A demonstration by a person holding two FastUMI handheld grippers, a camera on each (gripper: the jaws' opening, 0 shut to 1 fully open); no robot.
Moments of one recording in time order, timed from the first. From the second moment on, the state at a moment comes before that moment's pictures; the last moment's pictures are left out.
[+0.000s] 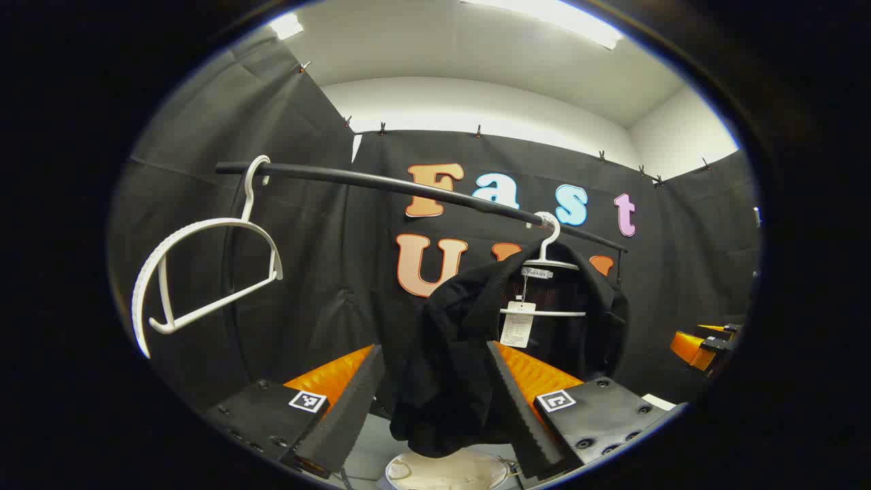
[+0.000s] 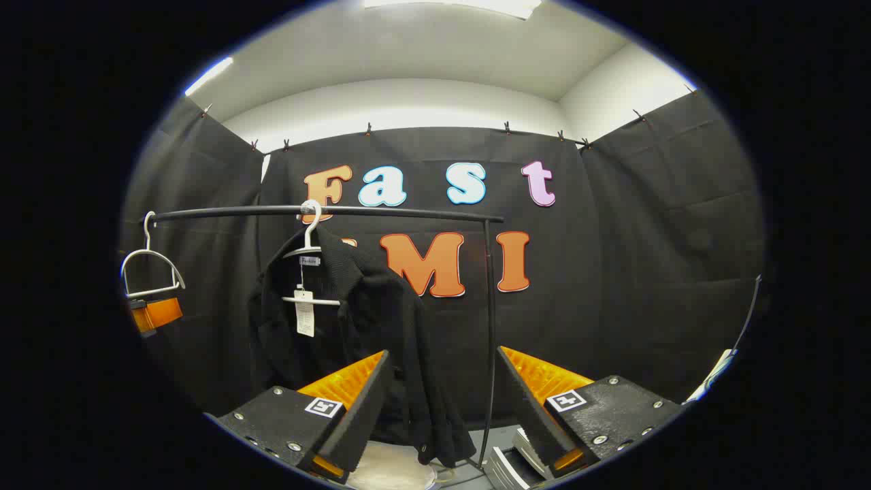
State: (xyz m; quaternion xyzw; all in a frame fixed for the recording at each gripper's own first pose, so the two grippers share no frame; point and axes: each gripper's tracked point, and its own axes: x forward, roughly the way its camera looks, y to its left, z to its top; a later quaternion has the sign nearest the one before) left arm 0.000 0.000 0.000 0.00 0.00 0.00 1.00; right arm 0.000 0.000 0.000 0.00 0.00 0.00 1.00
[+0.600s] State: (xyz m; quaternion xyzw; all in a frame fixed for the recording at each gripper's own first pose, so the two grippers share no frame) left arm 0.009 -0.011 -0.004 0.01 0.00 -0.01 1.00; right arm 0.009 0.015 -0.005 0.00 0.01 0.02 1.00
